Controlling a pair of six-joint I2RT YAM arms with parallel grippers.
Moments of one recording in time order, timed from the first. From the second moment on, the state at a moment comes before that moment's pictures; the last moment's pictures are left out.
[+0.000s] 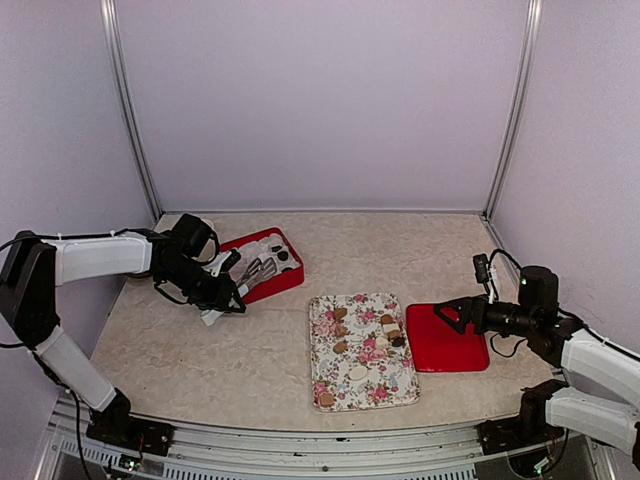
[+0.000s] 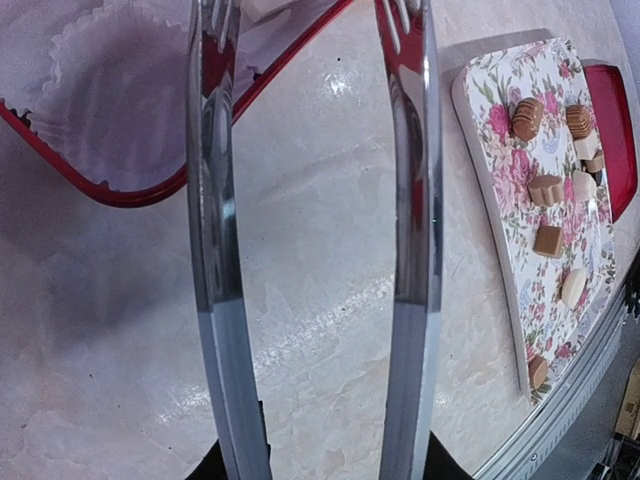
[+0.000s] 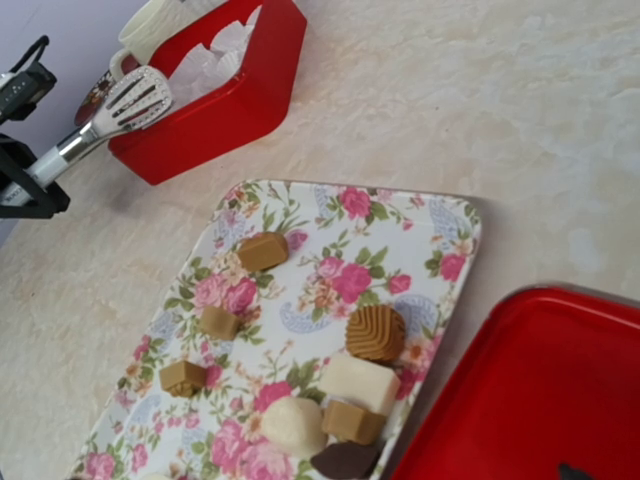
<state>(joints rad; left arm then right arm) -0.43 1.57 0.99 -0.57 0.41 -0.19 0.24 0.80 0.28 0.08 -0.60 0.33</state>
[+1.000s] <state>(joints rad) -0.87 1.38 0.99 -0.55 0.27 -0.14 0.24 0.79 0.28 0.08 -0.60 0.33</state>
